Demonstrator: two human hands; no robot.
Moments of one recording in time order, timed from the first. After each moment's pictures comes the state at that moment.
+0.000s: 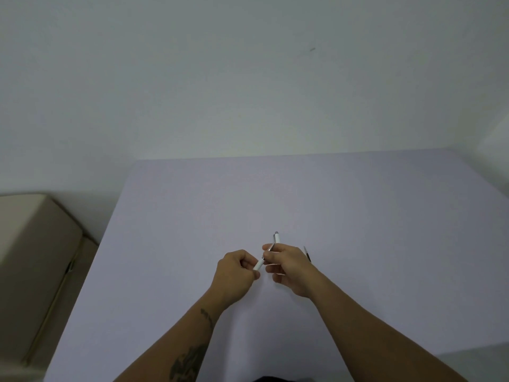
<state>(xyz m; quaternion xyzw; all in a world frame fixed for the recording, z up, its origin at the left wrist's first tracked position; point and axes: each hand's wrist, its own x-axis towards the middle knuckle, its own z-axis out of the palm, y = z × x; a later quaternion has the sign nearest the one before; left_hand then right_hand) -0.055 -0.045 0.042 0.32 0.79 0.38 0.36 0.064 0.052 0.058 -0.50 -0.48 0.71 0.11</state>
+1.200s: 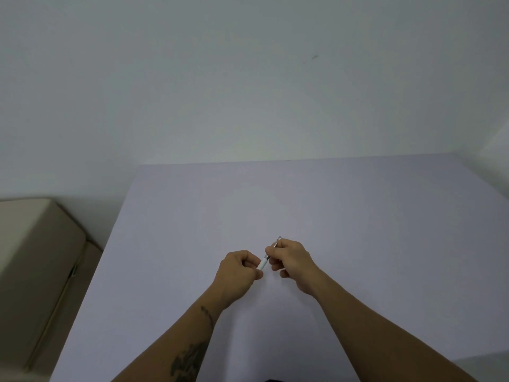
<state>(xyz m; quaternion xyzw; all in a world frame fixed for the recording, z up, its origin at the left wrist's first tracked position) -0.064 -0.043 0.056 0.32 0.77 0.39 0.39 0.053 0.057 0.072 -0.49 -0.59 0.63 0.13</state>
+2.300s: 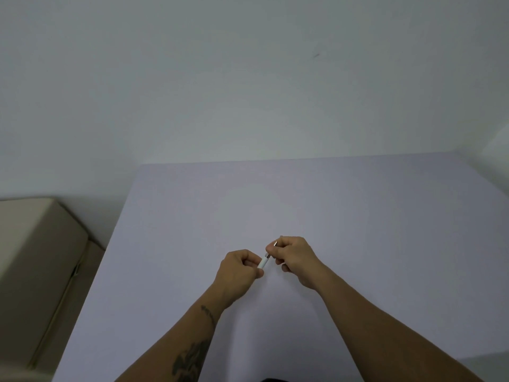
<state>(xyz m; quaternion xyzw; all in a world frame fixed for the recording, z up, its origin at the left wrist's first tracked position) -0.065 -0.044 0.056 0.30 0.77 0.40 0.40 0.055 0.064 0.073 -0.47 -0.60 0.63 0.13</state>
